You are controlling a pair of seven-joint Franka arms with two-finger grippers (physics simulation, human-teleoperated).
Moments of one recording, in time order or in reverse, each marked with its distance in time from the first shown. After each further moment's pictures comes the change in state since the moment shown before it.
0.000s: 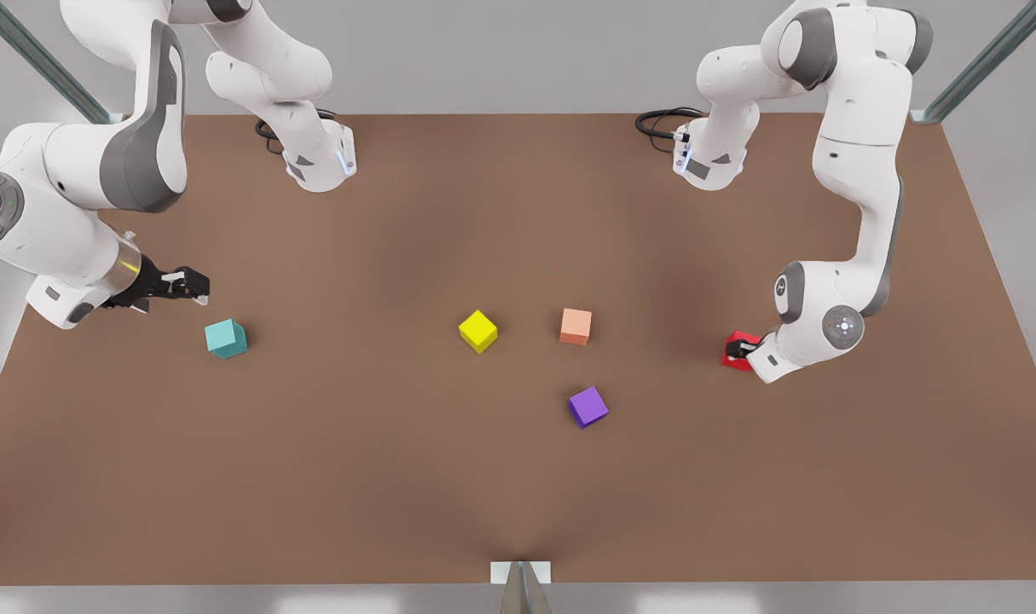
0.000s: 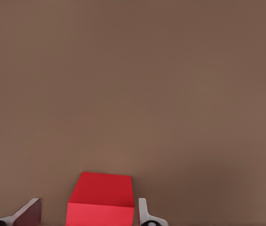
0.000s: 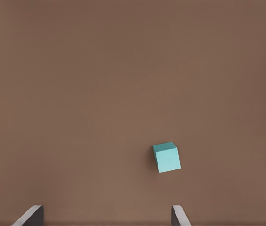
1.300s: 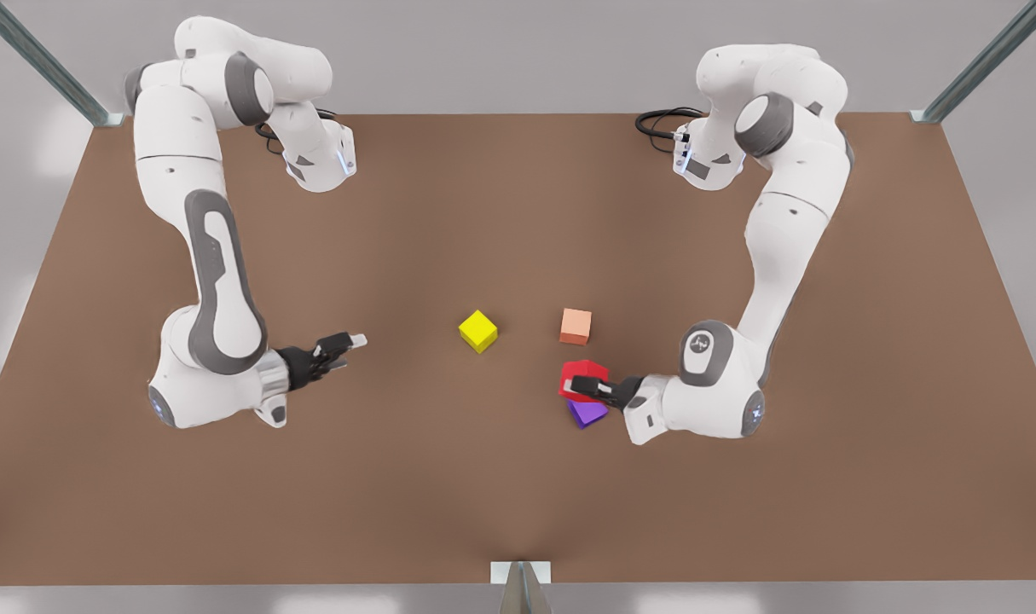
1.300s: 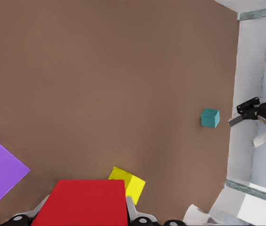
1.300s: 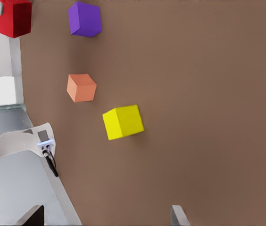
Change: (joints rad) left arm -0.097 0.537 -0.487 0.922 -0.516 -0.402 -0.198; right arm 0.014 0.540 0.093 0.107 0.816 -0.041 -0.423
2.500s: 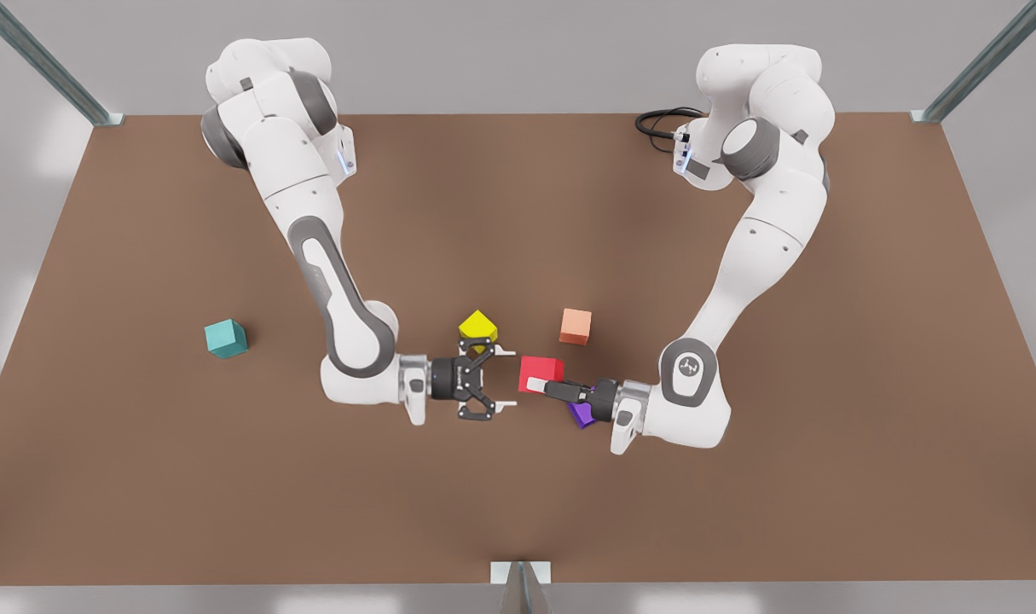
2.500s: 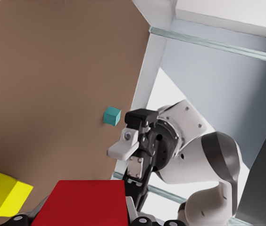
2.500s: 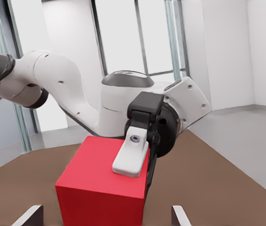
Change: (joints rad) left arm -0.012 0.145 -0.054 0.091 -0.389 -0.005 0.052; right arm 0.315 0.137 0.049 0.026 0.858 0.527 -1.447
